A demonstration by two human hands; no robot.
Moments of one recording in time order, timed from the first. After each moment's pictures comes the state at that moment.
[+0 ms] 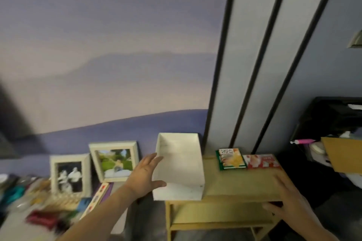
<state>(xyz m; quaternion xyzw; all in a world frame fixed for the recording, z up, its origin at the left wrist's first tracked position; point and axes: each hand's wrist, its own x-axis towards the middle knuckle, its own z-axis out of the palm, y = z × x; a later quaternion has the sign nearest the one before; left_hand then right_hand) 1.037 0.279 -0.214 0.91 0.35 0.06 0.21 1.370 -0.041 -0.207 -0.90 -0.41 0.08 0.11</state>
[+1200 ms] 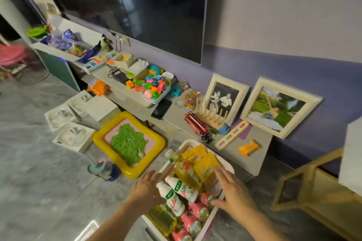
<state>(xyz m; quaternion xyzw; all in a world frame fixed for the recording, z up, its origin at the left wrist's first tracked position) 0.487 0.198 -0.423 0.64 0.70 -0.08 0.31 0.782 0.220 -0.407 -0.58 -0.78 0.26 -0.04</state>
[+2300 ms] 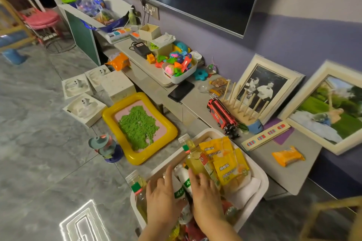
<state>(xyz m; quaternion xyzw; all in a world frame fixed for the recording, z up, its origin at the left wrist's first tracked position) 0.542 0.178 -0.568 0.52 0.82 0.07 0.20 0.663 0.221 -0.584 -0.55 -0.82 0.17 -0.01</state>
